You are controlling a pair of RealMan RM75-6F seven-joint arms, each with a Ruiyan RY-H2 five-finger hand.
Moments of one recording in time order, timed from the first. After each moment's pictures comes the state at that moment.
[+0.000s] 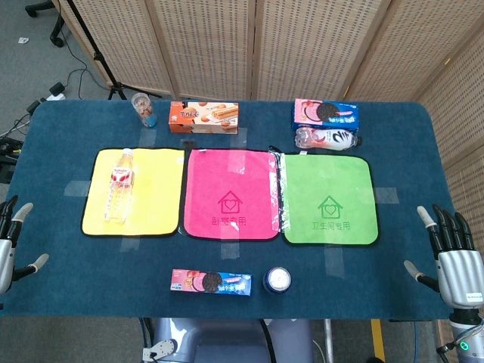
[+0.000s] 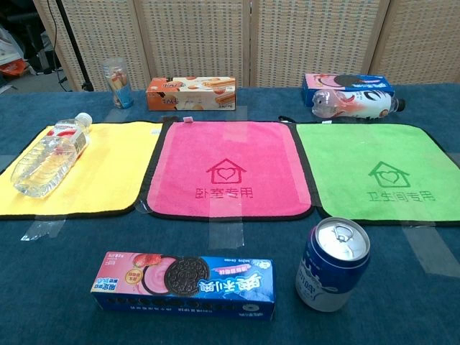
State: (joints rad) left arm -0.07 -1.17 -0.08 -1.58 1.51 1.59 0.06; right arm 0.06 -1.21 0.09 -1.47 -1.62 1.66 0.00
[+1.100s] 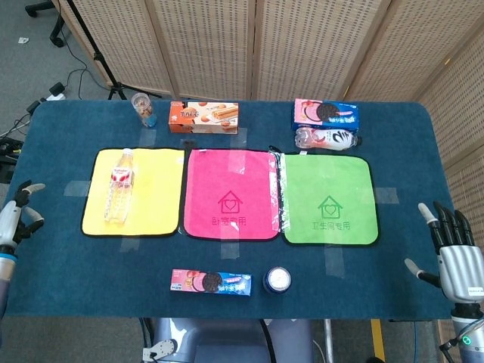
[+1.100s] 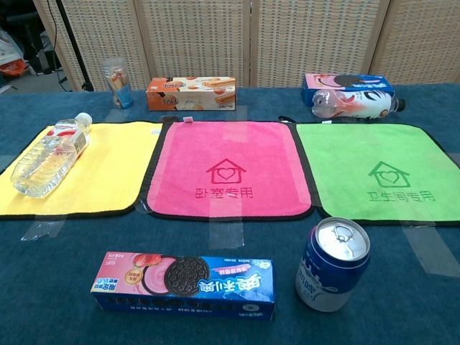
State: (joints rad) left arm -0.33 -1.12 -0.24 -1.55 0.90 0.95 -0.41; right arm 0.08 -1.18 0.10 -1.50 -1.58 1.60 0.04
